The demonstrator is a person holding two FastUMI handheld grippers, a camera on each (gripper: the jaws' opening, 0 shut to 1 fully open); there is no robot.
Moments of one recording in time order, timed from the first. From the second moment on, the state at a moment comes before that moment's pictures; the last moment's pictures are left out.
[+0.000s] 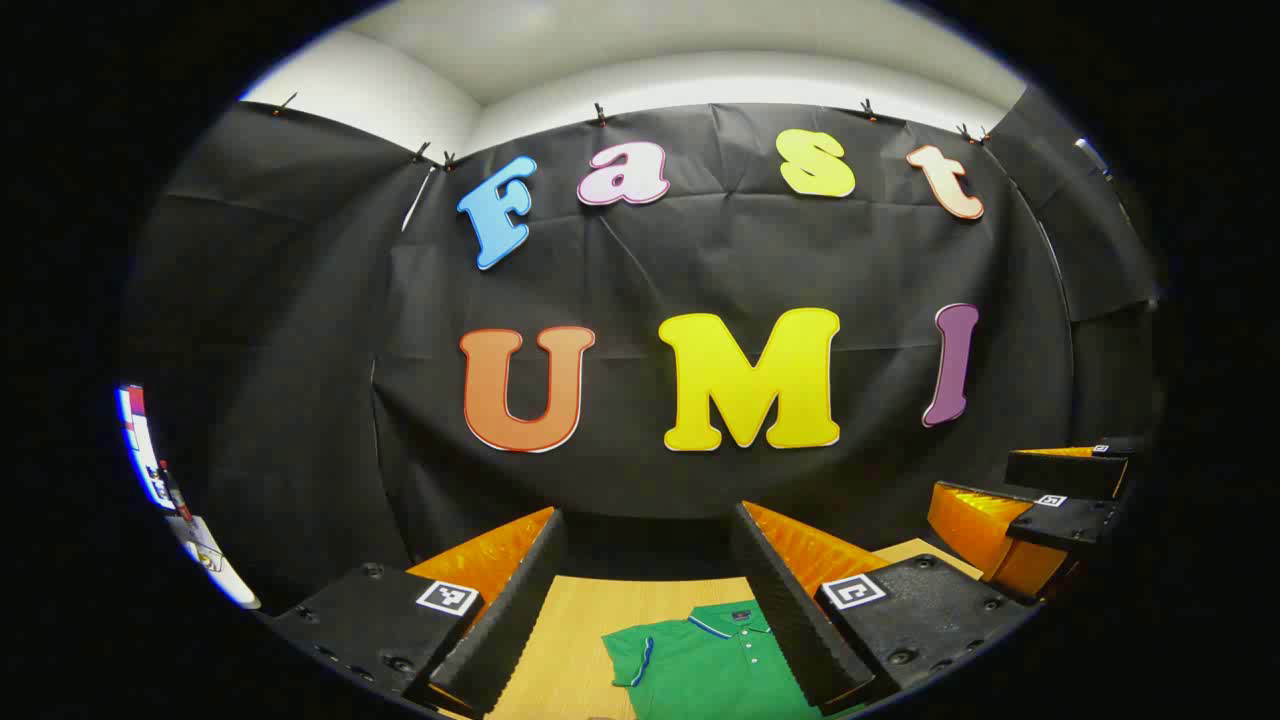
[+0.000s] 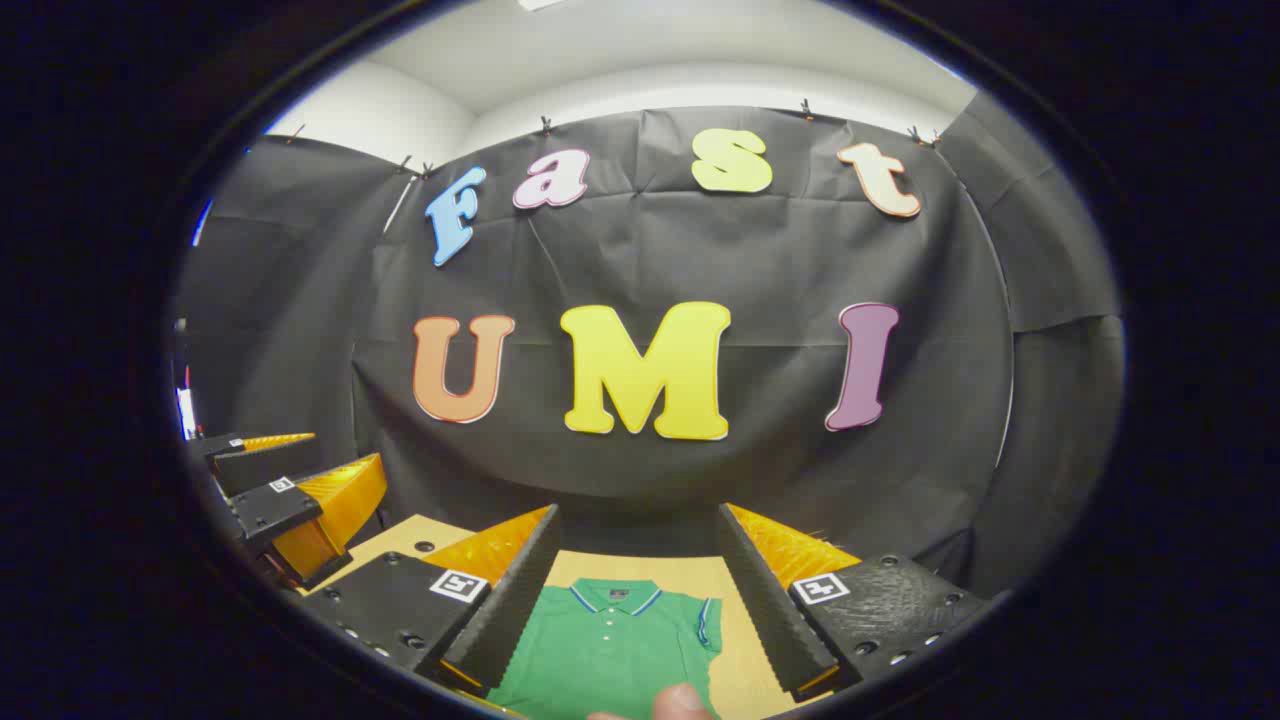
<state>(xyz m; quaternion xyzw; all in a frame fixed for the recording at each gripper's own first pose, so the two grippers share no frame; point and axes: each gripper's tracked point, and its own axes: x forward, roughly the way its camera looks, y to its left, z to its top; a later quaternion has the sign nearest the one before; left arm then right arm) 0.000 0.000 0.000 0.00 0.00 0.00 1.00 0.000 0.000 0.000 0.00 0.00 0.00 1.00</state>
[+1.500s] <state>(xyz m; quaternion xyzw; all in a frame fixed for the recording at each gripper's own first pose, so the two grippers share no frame) 0.005 0.014 -0.024 0.01 0.02 0.01 1.00 0.030 -0.020 -0.053 -0.01 0.06 -0.02 1.00</state>
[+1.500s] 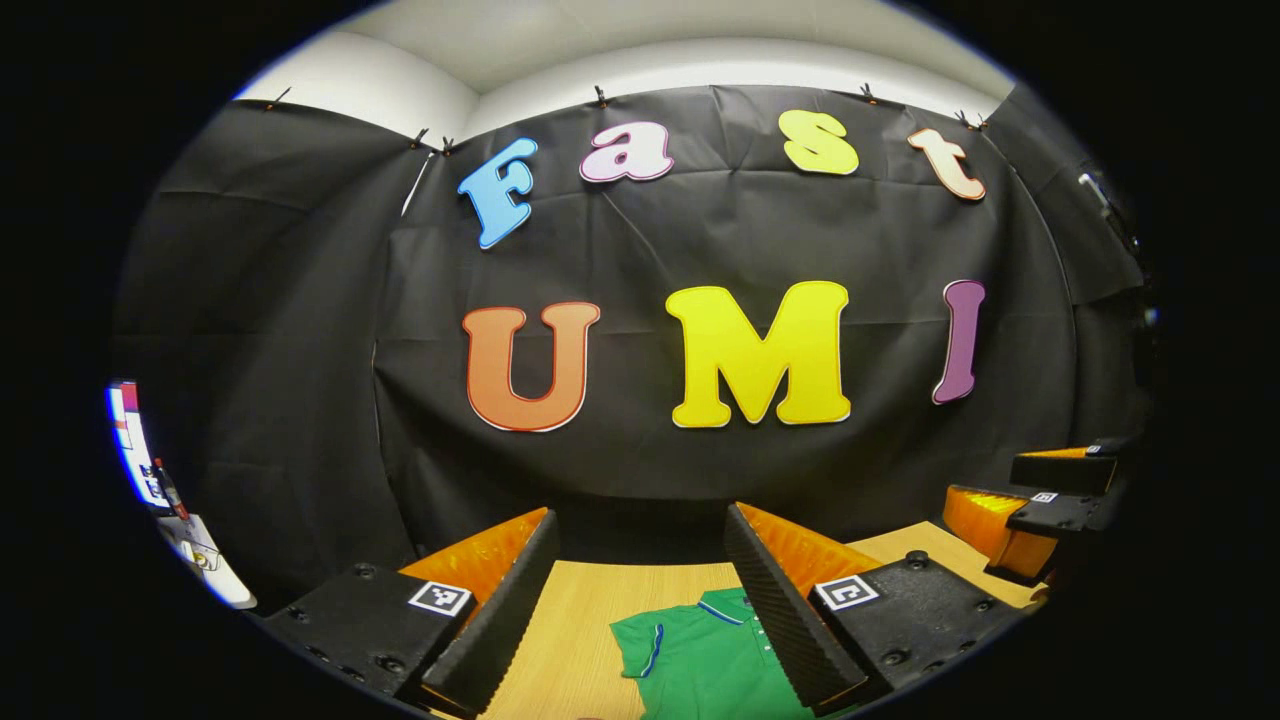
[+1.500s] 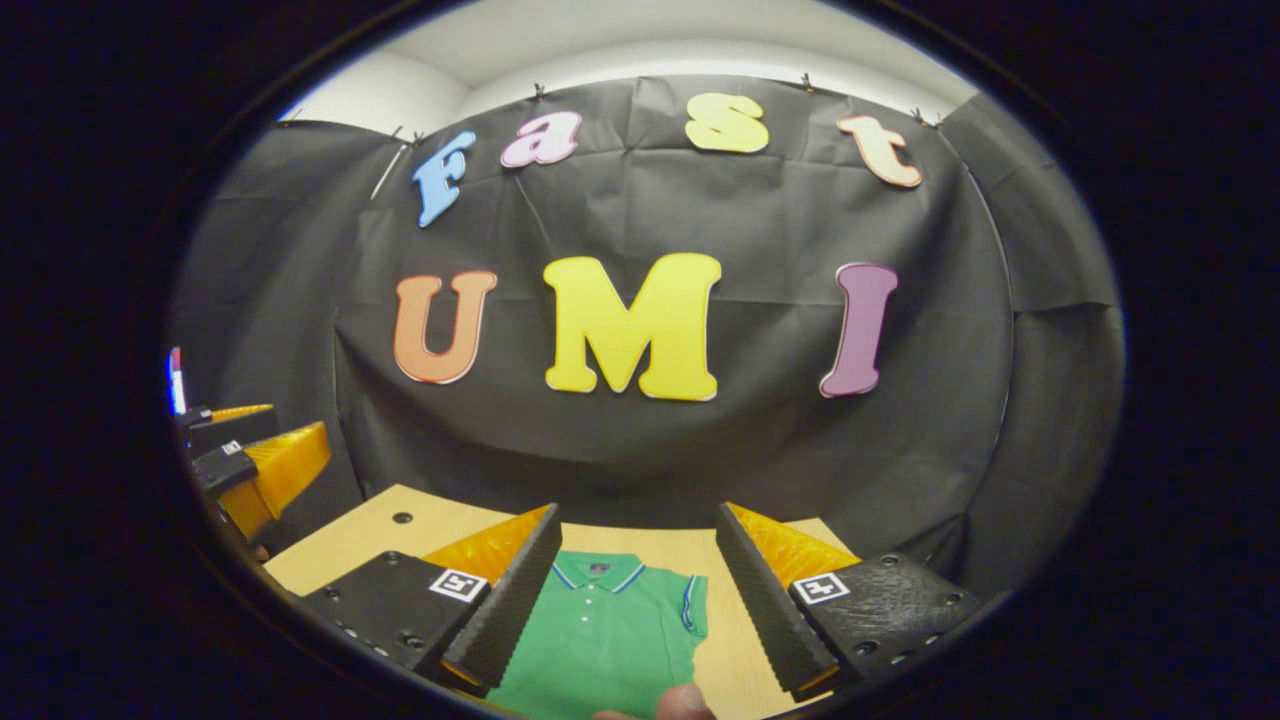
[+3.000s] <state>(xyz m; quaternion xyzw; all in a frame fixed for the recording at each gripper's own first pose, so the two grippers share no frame) 0.044 0.012 -0.041 0.05 0.05 0.05 1.00 0.223 -0.109 -0.387 0.03 0.44 -0.03 0.90</state>
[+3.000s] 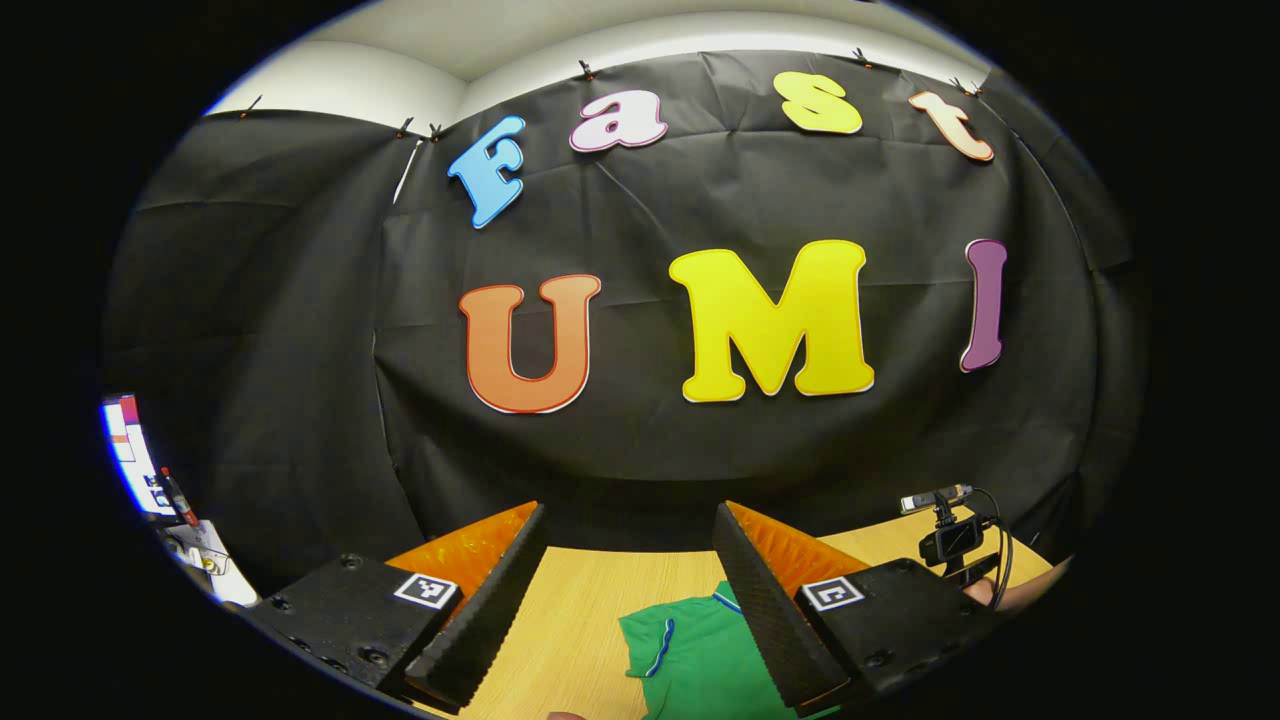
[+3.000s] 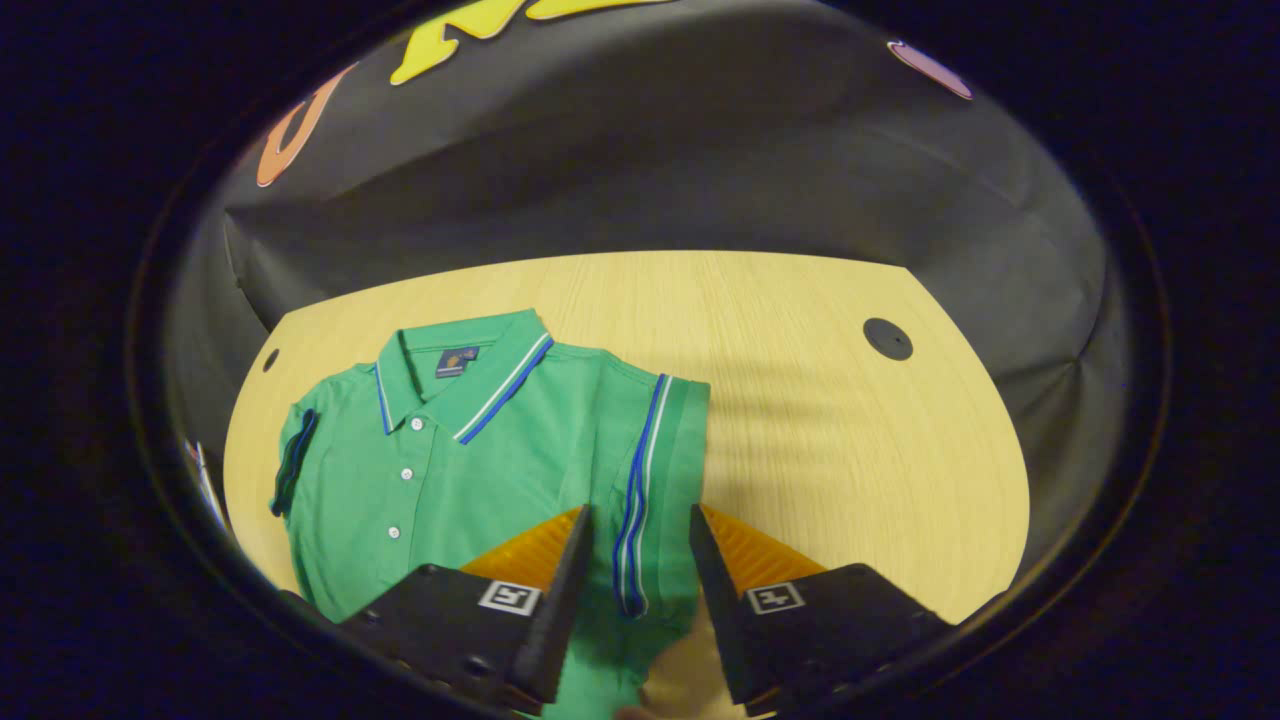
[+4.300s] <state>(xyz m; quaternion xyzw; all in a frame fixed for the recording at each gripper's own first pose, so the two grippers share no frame) 0.029 0.039 -0.055 0.03 0.07 0.07 0.99 0.218 -0.004 -0.320 0.07 0.41 0.04 0.91</state>
